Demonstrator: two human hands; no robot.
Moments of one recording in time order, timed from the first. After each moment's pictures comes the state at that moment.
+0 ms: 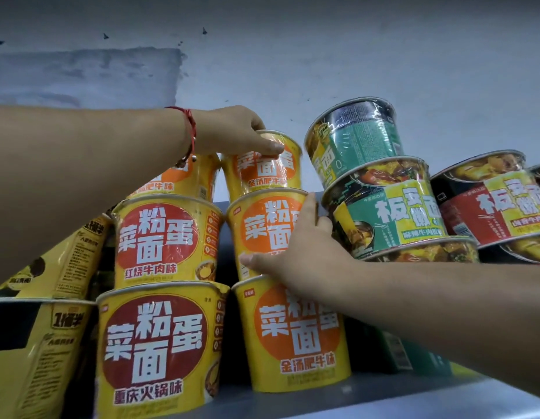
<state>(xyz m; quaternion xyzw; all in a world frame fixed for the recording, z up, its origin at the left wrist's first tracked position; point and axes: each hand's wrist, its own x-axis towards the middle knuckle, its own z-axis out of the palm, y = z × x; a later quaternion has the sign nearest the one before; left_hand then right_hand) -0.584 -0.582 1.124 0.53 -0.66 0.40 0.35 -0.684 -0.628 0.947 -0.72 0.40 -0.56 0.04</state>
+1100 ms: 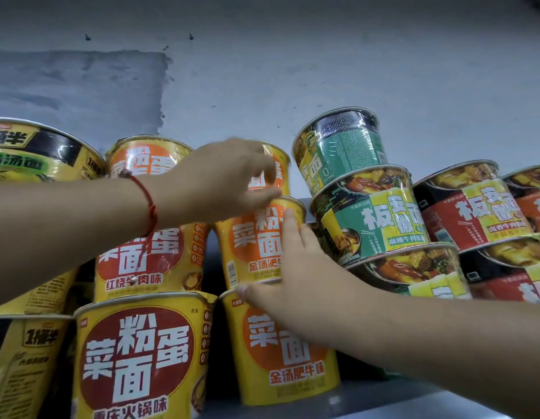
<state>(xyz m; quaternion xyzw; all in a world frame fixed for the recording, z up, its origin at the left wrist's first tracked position) -0.575 -0.578 1.051 0.35 -0.65 0.64 0.22 -0.700 -0.615 0.923 -0.78 0.38 -0.50 -0.04</state>
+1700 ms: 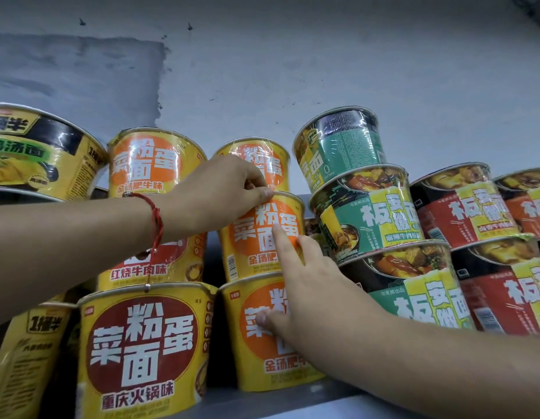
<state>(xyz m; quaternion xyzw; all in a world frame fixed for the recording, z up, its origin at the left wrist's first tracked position) -0.567 -0.587 1.031 0.43 -0.70 0.44 0.36 -0.700 -0.606 0.899 -0.77 0.43 -0.43 -0.19</state>
